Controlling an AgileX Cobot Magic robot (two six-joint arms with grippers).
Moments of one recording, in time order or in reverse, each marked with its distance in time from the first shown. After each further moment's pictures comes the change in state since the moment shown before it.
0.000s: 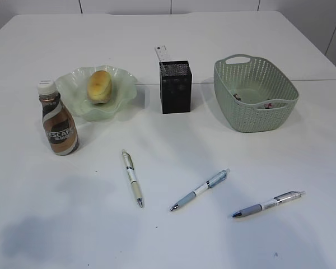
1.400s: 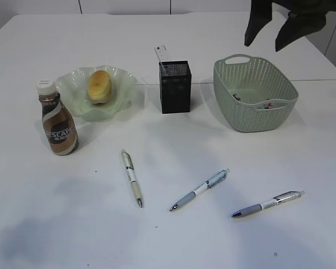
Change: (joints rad) left arm 0.000 0.000 0.000 0.002 0.019 0.000; right arm 0.000 -0.164 0.002 -0.230 0.859 0.746
